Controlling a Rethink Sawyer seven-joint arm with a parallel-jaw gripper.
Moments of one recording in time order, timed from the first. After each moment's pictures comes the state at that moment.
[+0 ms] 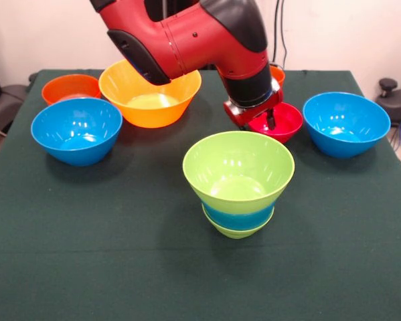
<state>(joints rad) -0.67 -0.32 0.62 1.76 -0.63 0.61 1.56</state>
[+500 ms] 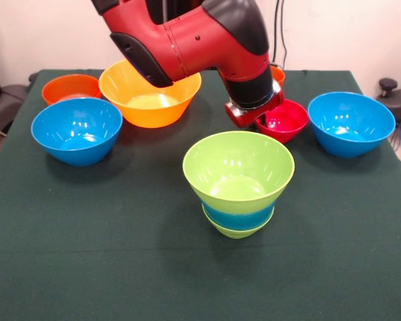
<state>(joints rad) -0.65 -0.31 0.61 1.75 -0.63 0.60 1.56</state>
